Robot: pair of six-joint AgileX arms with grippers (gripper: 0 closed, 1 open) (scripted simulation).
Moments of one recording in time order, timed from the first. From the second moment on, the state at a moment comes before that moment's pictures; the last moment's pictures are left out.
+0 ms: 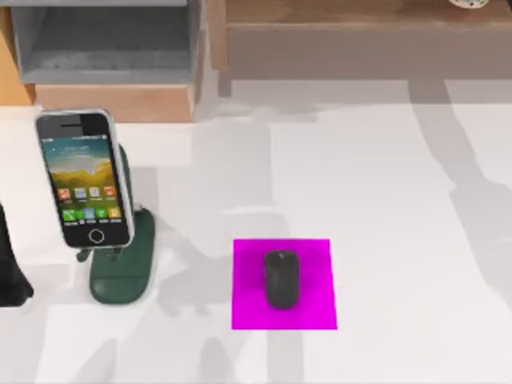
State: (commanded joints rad) left arm 0.00 0.00 0.00 0.00 0.00 0.00; right arm 0.15 1.97 1.37 0.60 0.18 0.01
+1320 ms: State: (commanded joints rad) left arm 0.00 0.00 0.00 0.00 0.00 0.00; right arm 0.15 1.97 1.37 0.60 0.18 0.01
